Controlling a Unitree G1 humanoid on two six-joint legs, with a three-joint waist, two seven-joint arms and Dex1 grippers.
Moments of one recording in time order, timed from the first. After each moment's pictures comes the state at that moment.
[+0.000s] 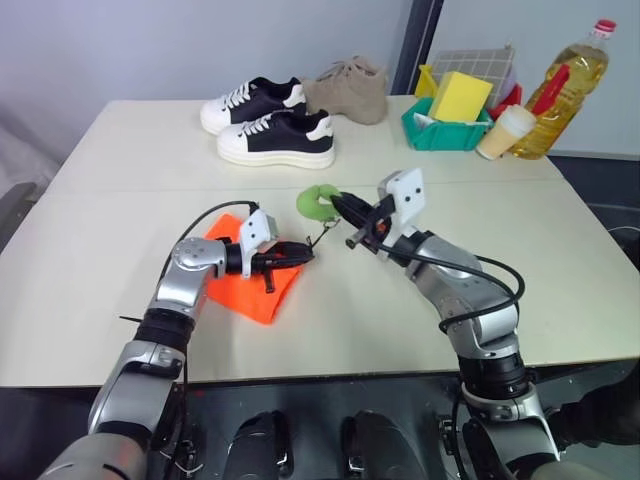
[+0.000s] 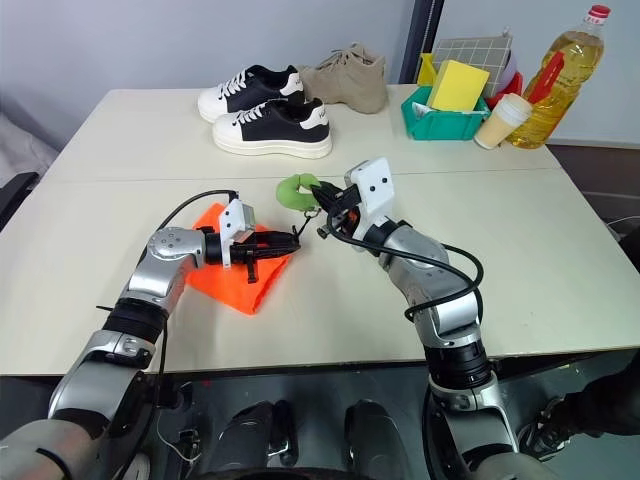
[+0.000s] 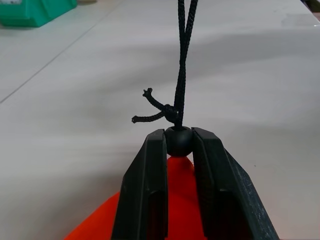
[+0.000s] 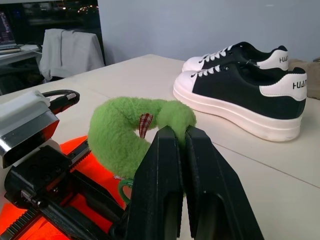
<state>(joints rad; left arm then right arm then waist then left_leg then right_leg) -0.66 0.40 -0.13 0.52 -0.18 -0.05 -1.17 -0.49 -0.22 0.07 -0.27 0.33 0.56 0.43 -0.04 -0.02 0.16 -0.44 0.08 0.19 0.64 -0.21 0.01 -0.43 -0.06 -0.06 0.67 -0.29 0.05</state>
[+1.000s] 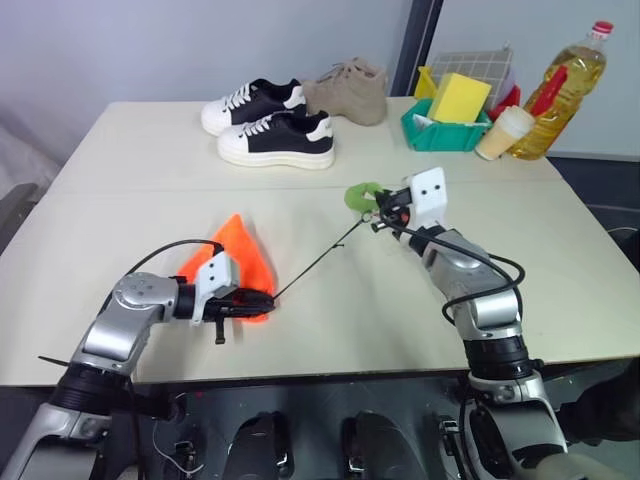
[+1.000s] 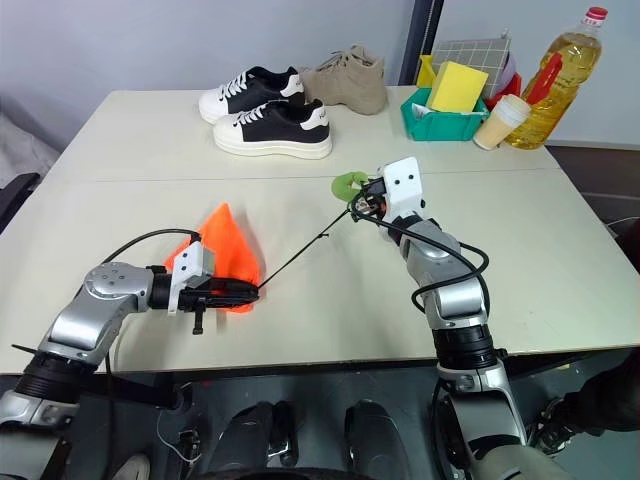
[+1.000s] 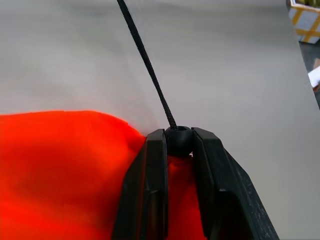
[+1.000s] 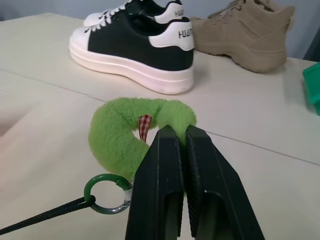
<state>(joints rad) -0.31 0.69 -0.10 0.03 -0.30 0.26 -1.23 -0.54 -0.26 0.01 -0.05 0.18 0.50 0.28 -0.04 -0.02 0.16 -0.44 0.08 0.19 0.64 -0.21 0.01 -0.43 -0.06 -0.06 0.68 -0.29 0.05</state>
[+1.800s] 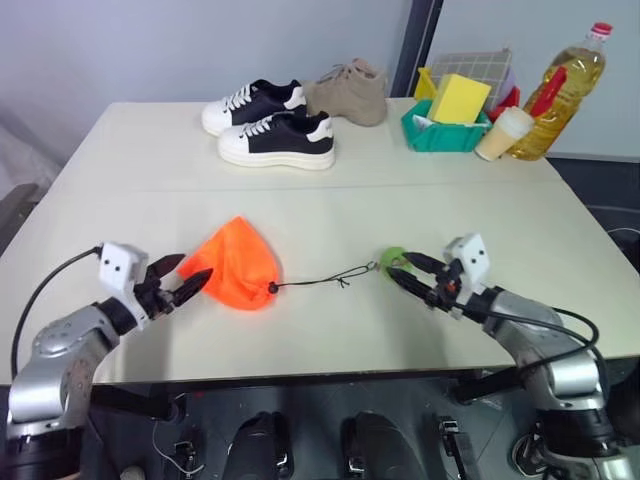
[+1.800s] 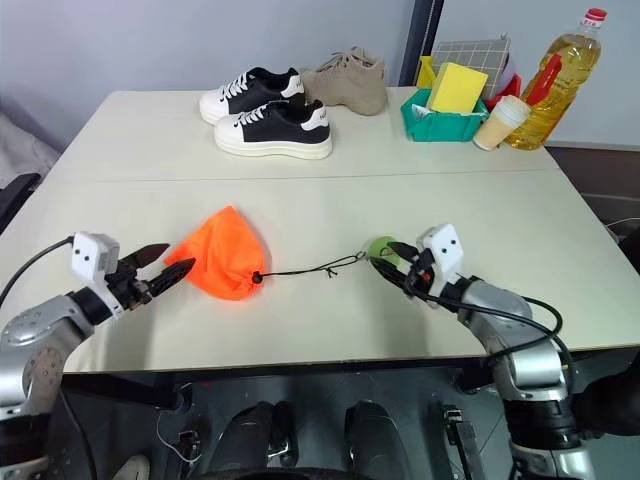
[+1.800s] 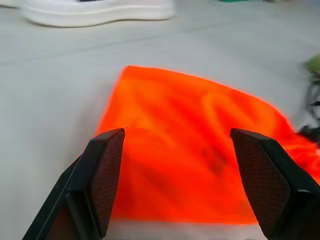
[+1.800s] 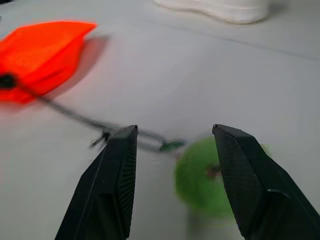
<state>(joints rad) 0.03 0.58 0.38 -0.17 -0.47 0.42 -0.70 -0.12 -0.53 -0.12 -0.23 0.40 0.45 0.73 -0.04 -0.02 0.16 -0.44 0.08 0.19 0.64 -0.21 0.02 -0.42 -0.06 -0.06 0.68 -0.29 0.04</state>
